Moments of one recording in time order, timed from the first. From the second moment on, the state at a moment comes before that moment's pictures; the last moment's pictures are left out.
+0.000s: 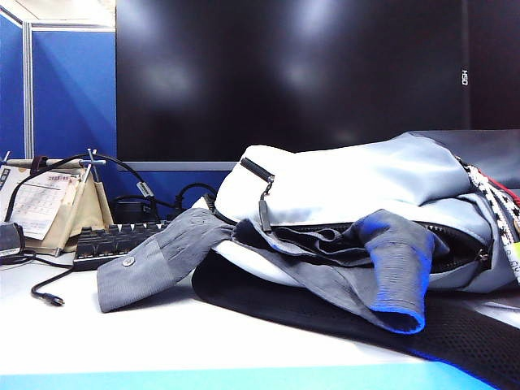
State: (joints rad) left arm -0.26 0.01 0.55 -0.49 0.11 -0.04; right arm 0.01 0.01 0.19 -0.45 -0.37 0.11
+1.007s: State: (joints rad) left arm 0.07 0.01 0.16 -0.14 0.14 0.01; right arm 0.01 0.01 0.19 -0.49 -0.37 0.11
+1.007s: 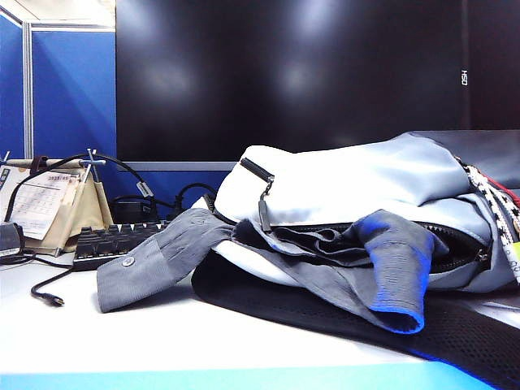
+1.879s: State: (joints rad) left arm 0.06 0.01 0.01 0.04 0.09 -0.04; right arm 0.01 0.01 0.19 -0.49 -0.37 0.11
